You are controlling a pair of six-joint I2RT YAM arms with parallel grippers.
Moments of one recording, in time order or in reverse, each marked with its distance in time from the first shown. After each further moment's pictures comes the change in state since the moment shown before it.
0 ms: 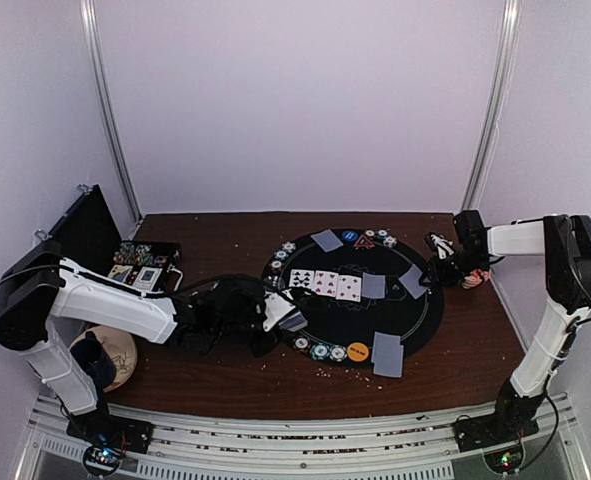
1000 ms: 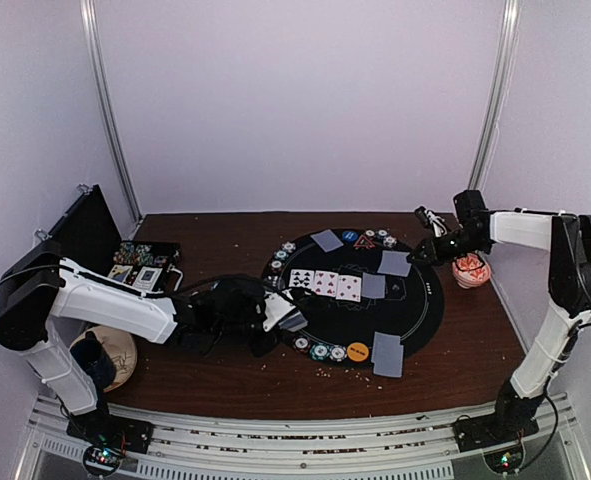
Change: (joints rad) left arm 0.000 0.000 0.000 0.000 0.001 0.000; right arm 0.027 -0.031 0.133 -0.061 -0.287 -0.068
